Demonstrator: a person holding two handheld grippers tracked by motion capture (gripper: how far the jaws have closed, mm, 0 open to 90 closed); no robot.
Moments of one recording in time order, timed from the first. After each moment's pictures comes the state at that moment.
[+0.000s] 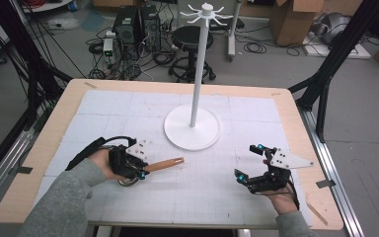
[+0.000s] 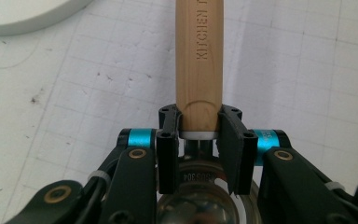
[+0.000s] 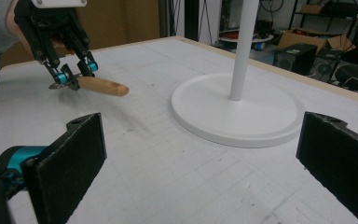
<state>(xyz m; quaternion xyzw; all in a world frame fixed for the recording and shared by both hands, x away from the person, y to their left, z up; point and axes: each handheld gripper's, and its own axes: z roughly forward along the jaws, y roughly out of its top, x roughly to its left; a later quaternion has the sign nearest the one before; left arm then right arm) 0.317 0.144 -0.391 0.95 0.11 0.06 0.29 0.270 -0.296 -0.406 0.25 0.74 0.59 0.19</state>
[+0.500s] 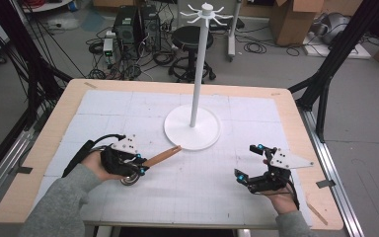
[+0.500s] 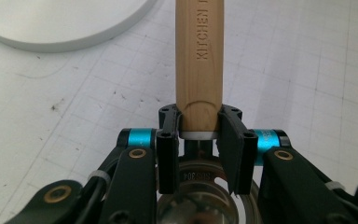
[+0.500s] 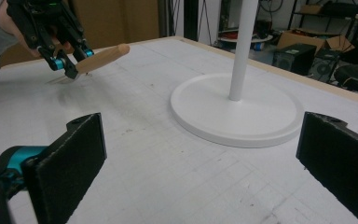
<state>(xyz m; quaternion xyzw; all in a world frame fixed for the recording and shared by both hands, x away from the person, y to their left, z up) 0.312 0.161 -0.386 0.91 0.16 0.06 0.38 0.270 -0.296 -0.406 0.25 0.74 0.59 0.19</state>
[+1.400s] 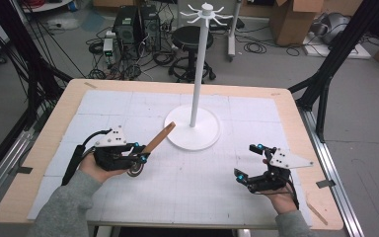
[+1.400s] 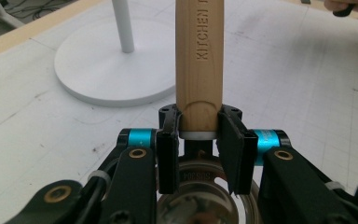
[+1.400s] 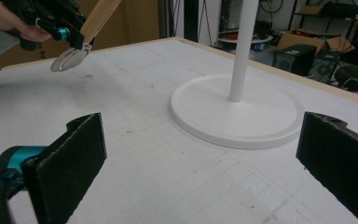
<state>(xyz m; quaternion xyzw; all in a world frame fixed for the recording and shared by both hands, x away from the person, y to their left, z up) 0.303 0.170 -0.370 0.83 0.24 0.12 0.49 0.271 -0.295 -0.406 0.25 0.74 0.59 0.19</state>
